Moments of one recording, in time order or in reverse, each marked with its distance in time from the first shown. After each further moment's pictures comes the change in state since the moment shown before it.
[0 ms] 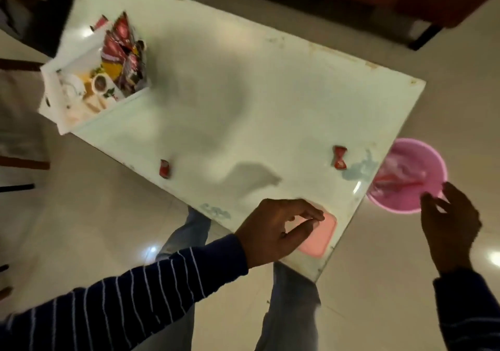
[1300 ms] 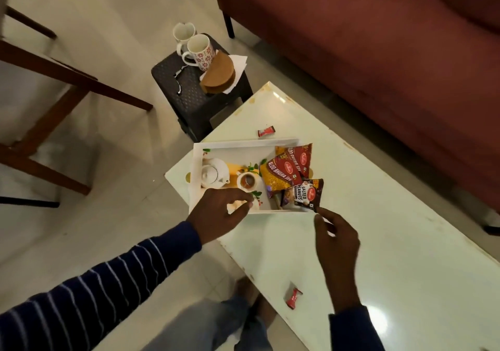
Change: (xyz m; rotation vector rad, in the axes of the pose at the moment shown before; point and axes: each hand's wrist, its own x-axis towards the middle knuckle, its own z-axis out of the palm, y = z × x) left_hand -0.079 -0.211 -0.542 0.181 0.534 -0.076; right_hand -0.241 -0.545 0.336 0.287 -0.327 -0.310
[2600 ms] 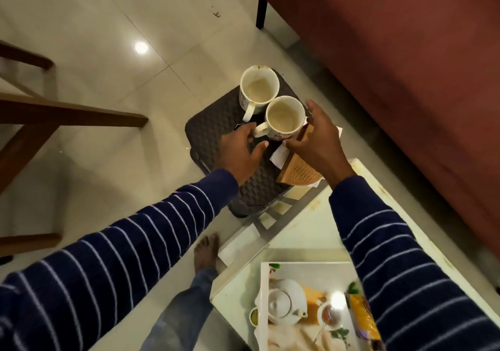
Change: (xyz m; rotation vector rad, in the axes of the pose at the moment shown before) left_hand 0.398 -0.309 -0.195 -0.199 0.225 -0.295; right_hand 0.338 -0.276 0.473 -0.453 -0.372 -0.263
